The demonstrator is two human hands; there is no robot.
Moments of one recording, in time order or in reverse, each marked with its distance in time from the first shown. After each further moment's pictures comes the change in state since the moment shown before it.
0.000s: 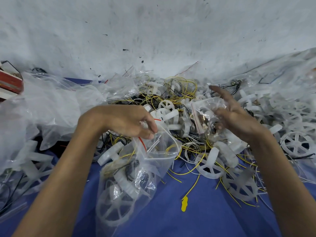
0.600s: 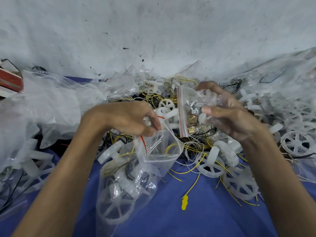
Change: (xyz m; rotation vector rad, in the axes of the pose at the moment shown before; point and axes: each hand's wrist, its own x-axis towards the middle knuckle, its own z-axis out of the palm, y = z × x) left_hand -0.005 0.012 -0.001 -0.030 0.083 0.001; right_hand -0.010 -0.043 0.043 0.397 -0.232 -0.136
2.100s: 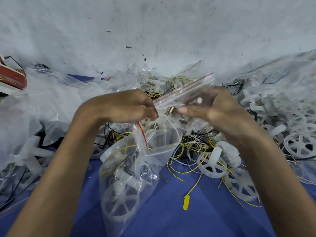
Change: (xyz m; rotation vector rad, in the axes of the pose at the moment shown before) left_hand -0.008 0.002 -0.011 -0.142 0.195 -0.024; right_hand 0.003 -0.017 0.055 -0.524 0.251 0.033
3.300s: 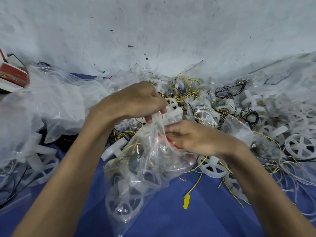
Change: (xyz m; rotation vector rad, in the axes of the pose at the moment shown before) left_hand 0.001 0.022 0.009 -0.150 0.141 -0.185; right_hand -0.001 0.020 0.034 -0.359 -0.517 0.077
